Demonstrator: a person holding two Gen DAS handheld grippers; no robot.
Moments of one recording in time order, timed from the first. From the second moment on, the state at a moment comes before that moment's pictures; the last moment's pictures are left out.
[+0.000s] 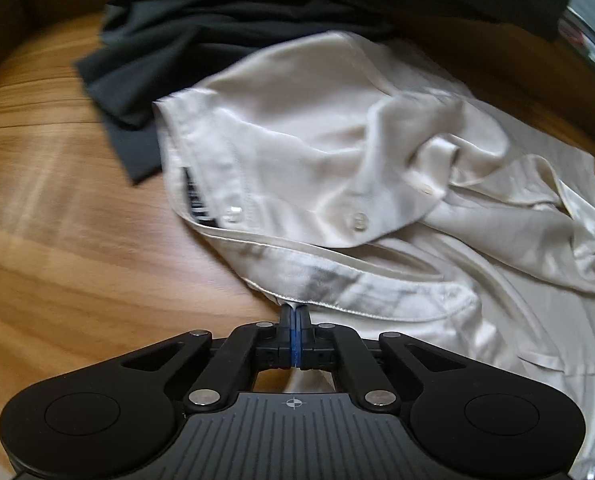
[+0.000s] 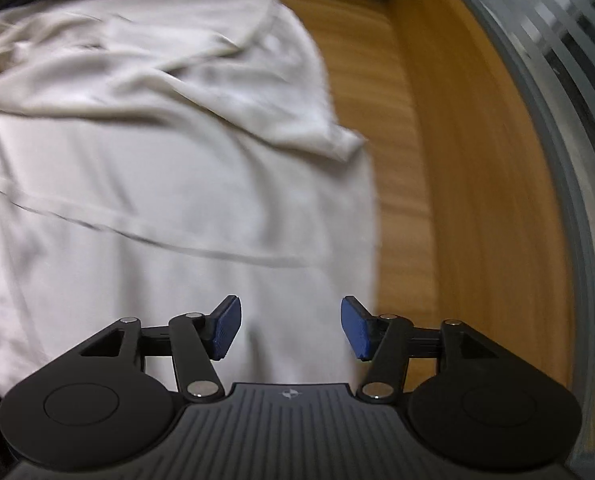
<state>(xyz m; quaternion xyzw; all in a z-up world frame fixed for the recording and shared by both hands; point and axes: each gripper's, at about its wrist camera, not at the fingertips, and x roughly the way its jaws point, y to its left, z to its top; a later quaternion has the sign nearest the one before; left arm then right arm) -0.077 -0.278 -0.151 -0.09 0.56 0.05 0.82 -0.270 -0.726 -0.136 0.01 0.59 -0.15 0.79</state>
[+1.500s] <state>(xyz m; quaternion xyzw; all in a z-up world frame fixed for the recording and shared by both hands) -0.090 -0.370 -0.155 0.35 0.47 -0.48 0.66 -0.368 -0.531 -0.099 0.12 0.52 -0.16 0.83</state>
